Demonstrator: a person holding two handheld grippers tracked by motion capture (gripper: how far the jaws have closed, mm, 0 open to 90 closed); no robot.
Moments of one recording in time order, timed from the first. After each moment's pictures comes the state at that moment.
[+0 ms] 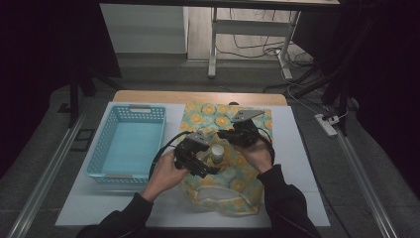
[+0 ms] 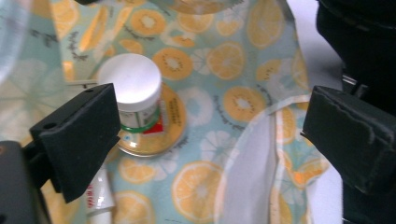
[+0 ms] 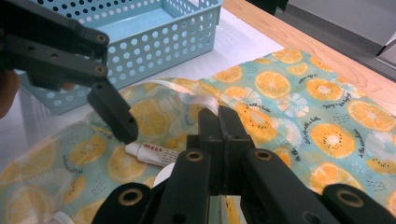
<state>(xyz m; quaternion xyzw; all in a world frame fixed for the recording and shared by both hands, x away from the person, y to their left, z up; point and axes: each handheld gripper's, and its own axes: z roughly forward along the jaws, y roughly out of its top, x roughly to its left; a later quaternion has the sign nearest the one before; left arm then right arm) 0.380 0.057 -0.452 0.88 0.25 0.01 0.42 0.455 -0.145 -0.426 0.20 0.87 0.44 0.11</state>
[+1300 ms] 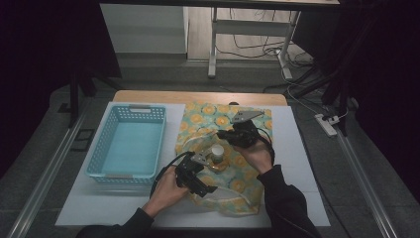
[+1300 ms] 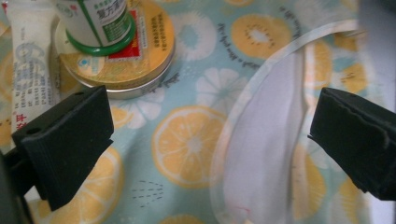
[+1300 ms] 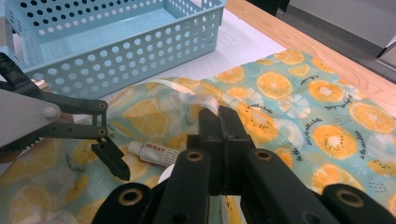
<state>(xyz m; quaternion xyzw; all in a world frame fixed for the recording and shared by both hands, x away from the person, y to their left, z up) 0.359 0.047 -0.509 0.90 0.26 0.02 0.36 0.452 -0.144 -0.425 0.20 0.87 0.44 0.11</state>
